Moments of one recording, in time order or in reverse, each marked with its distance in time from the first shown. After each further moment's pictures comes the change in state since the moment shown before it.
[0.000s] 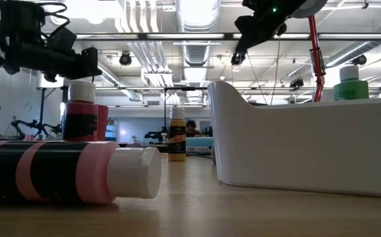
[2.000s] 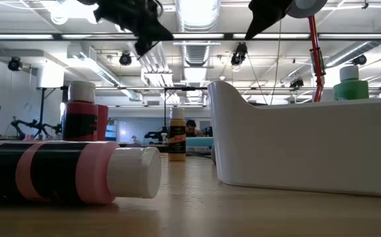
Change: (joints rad) left arm 0.053 0.758 1.227 -1.064 0.977 -0.087; right arm 0.153 0.024 0.211 -0.455 0.064 0.044
